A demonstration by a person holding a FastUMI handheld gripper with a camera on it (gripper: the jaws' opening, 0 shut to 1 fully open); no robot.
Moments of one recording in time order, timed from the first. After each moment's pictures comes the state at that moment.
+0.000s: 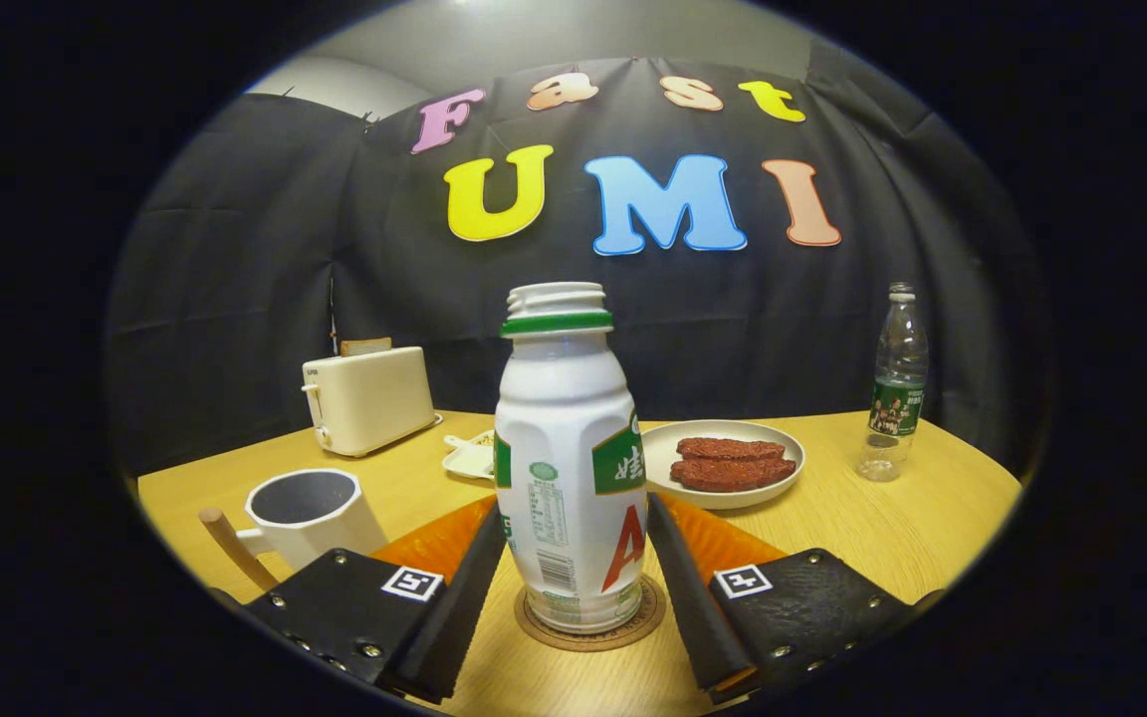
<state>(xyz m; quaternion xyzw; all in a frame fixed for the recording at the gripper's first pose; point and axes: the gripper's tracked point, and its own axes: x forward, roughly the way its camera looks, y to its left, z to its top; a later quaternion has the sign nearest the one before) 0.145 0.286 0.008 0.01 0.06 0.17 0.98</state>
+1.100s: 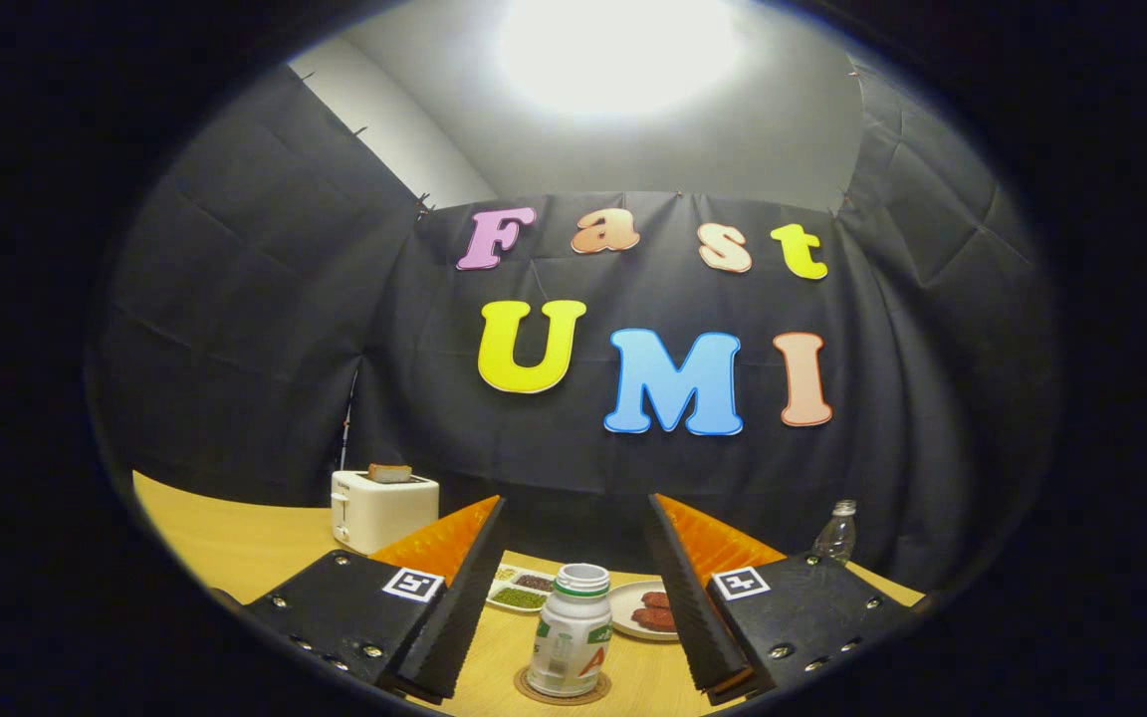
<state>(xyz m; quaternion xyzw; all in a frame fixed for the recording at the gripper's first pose) 0.073 0.269 0.183 -0.04 -0.16 0.15 0.97</state>
